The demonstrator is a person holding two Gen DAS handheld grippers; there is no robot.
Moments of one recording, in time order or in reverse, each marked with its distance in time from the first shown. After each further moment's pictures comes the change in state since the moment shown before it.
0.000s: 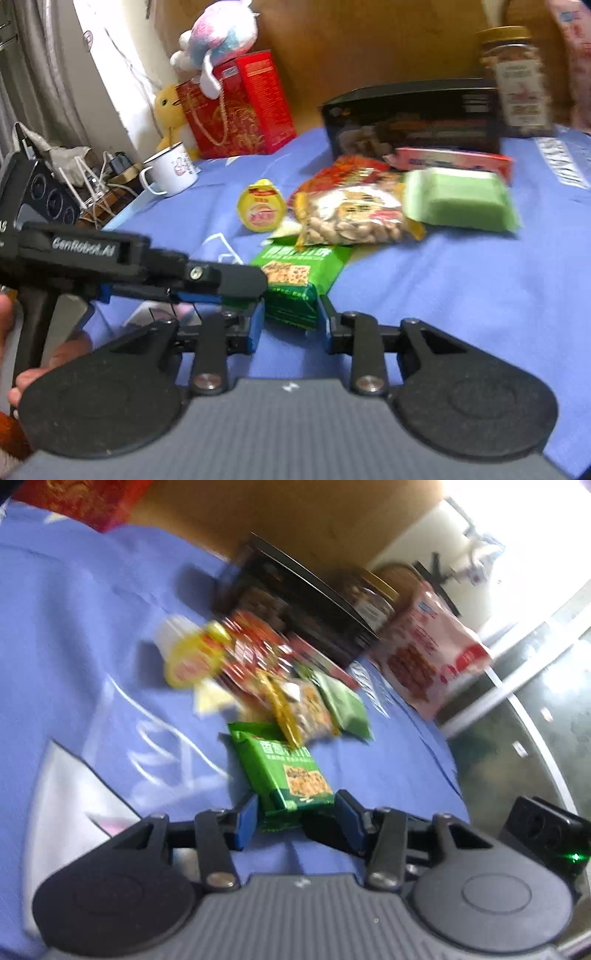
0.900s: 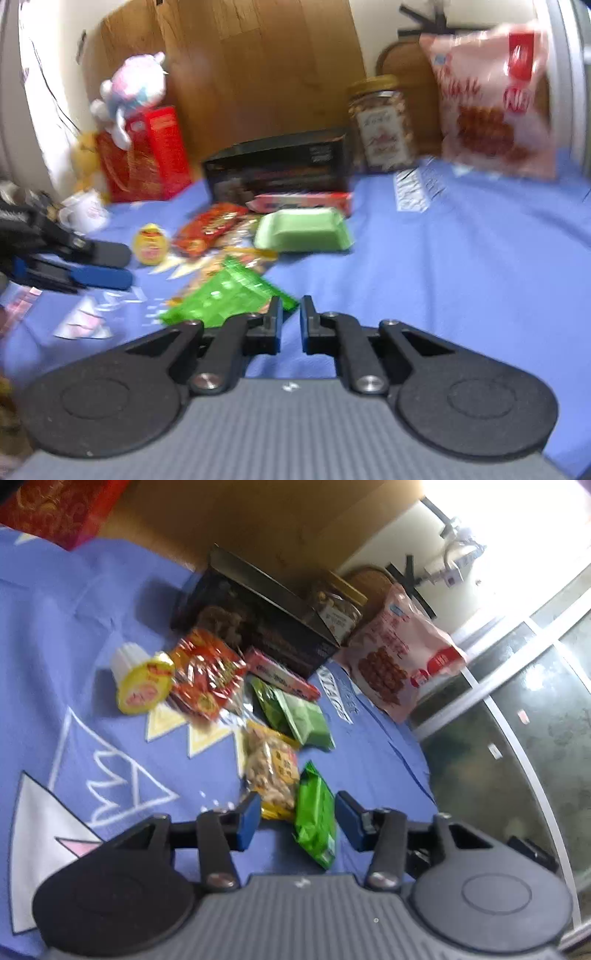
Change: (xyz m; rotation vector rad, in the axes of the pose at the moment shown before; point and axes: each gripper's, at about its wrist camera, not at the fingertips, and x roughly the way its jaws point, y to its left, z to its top) left arm -0.006 -0.030 0.026 0.030 0.023 -0.051; right arm -0.059 -0.048 -0.013 0.054 -0.152 -0.245
